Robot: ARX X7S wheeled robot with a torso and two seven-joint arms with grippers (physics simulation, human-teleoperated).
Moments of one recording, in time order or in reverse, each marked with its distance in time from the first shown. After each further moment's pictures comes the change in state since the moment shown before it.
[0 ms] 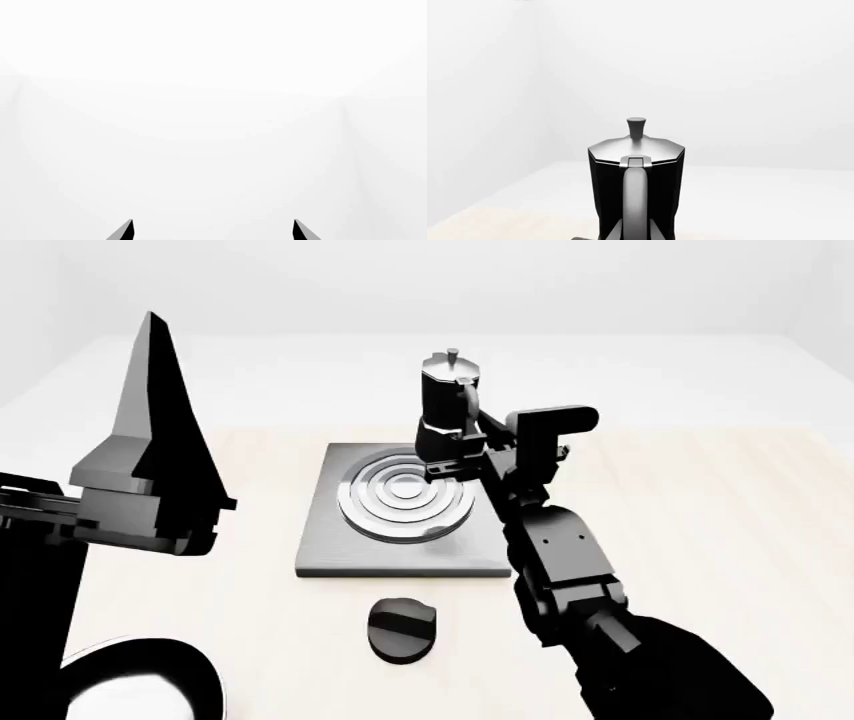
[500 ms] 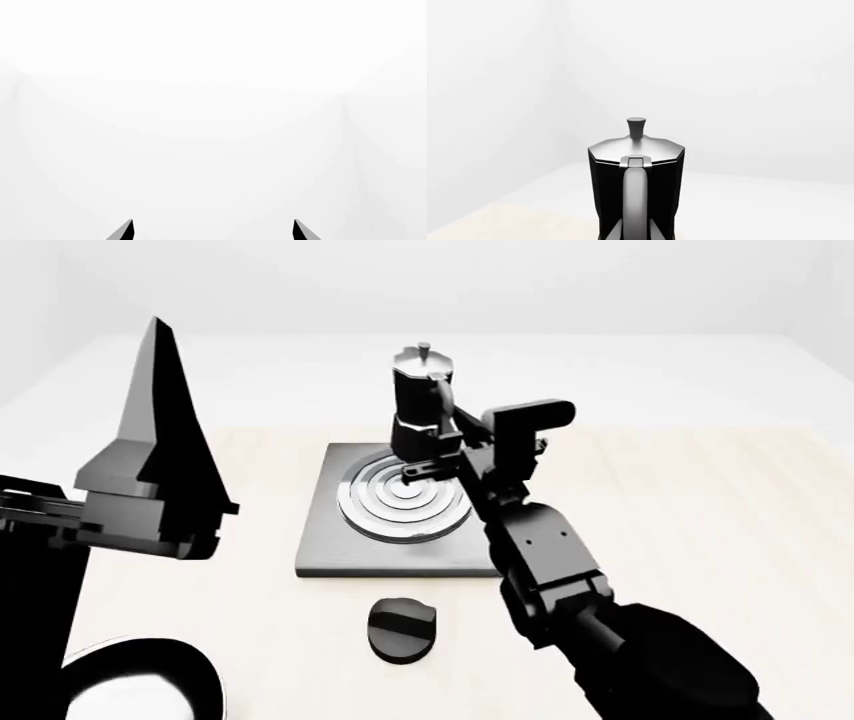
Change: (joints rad) left arm -0.002 -0.015 0.007 0.008 -0.015 -0.006 -0.012; right arm 0.026 -0.001 -0.271 -0.075 0.200 -0.064 0.037
